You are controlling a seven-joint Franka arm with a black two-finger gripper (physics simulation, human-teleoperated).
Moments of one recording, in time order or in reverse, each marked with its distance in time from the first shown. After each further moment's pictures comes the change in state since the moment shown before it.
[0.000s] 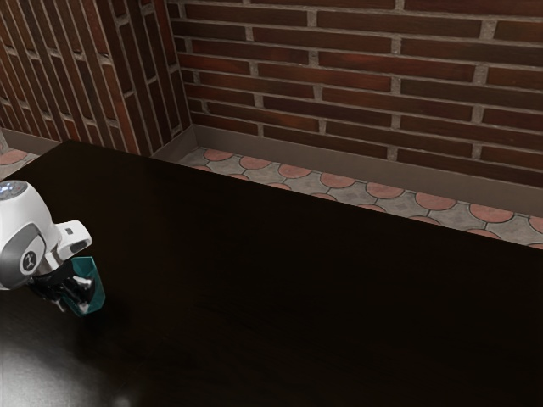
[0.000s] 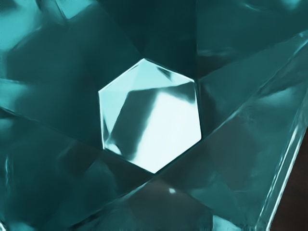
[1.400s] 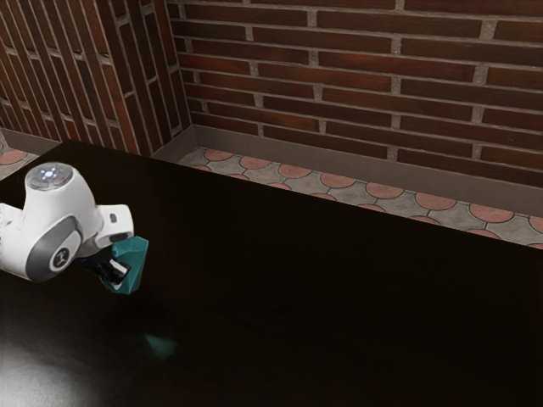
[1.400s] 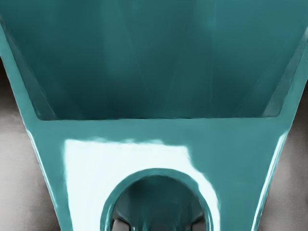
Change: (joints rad) arm 0.147 -0.152 -0.394 0.008 0.028 -0.005 0.051
